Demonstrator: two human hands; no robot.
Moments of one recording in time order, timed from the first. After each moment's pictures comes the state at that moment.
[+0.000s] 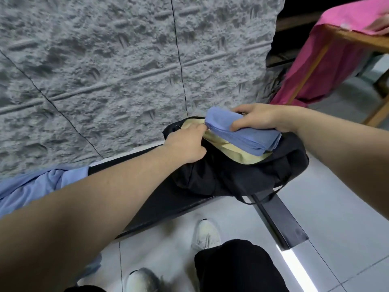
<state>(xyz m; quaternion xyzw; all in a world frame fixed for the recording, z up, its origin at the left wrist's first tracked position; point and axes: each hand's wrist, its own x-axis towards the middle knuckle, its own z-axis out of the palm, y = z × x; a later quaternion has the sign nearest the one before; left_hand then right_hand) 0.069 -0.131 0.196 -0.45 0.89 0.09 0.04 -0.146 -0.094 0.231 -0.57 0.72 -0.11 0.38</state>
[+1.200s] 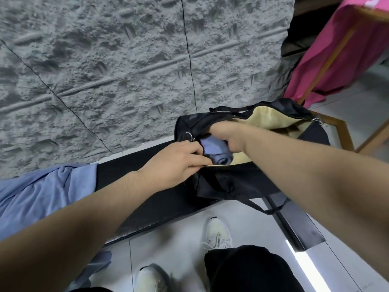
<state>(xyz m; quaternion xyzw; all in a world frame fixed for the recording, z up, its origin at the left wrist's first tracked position) 0.144 -0.132 0.157 -0.18 0.98 0.07 -0.10 -0.046 -0.141 0.167 -0.33 0.67 -0.23 0.62</state>
